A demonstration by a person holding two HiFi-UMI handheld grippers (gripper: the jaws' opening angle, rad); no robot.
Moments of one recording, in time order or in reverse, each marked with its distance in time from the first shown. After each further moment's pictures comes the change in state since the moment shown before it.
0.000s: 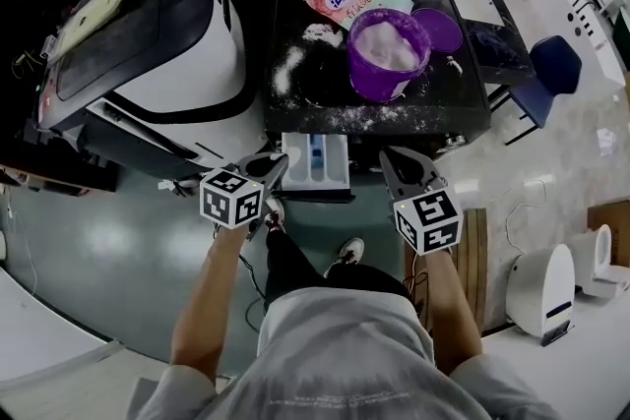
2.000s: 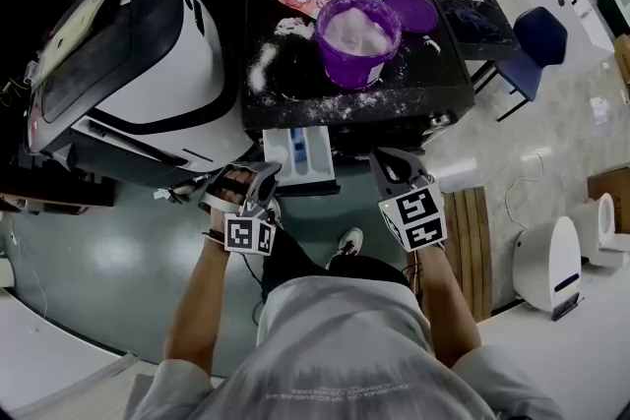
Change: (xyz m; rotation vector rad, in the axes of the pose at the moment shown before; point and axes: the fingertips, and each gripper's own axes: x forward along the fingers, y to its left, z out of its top) left arm 0.020 -0.034 -0.046 1.472 0.161 0.237; right arm -0.017 -0.007 -0.042 -0.042 0.087 -0.058
